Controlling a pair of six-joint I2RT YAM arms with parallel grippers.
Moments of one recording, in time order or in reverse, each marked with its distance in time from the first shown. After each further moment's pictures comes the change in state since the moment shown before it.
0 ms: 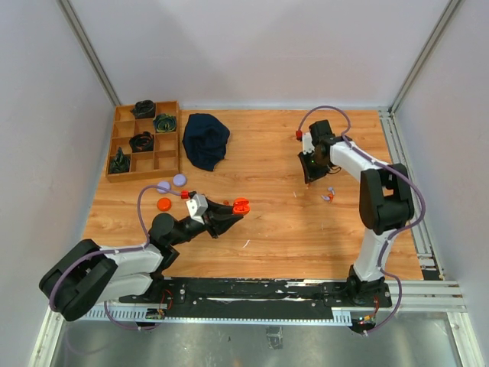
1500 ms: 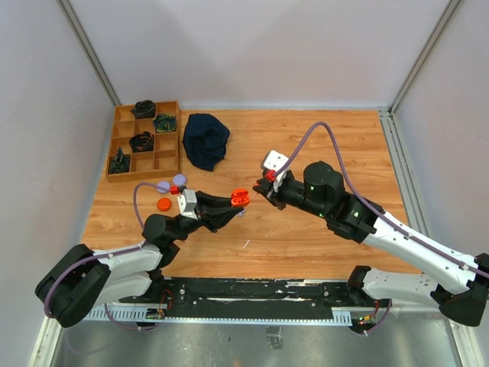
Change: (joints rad) left arm 0.000 -0.049 0.050 0.116 0.006 -0.098; right arm 0.731 -0.891 -0.309 0.374 0.102 -0.086
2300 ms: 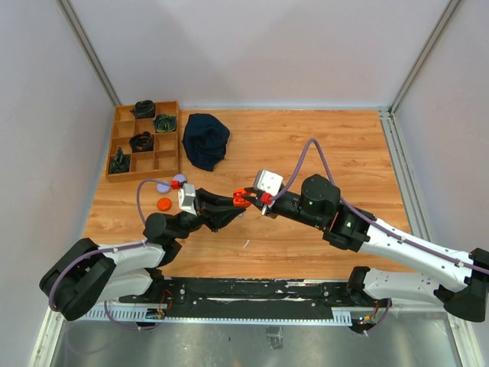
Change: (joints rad) left arm 0.000 0.052 0.027 0.068 0.023 -0.163; right arm 0.114 -0.019 -0.117 0.241 -0.027 -0.131
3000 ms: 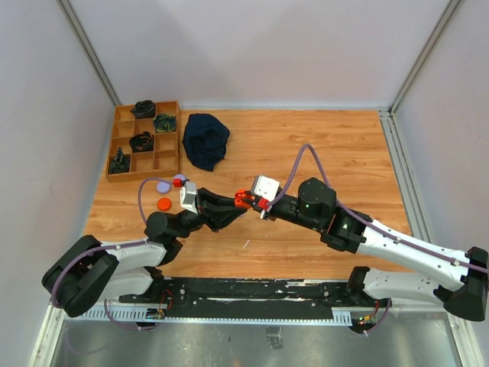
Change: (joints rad) left arm 0.000 0.033 0.010 0.029 0.024 -0.053; right arm 0.004 0.005 -0.052 0.030 -0.006 -0.033
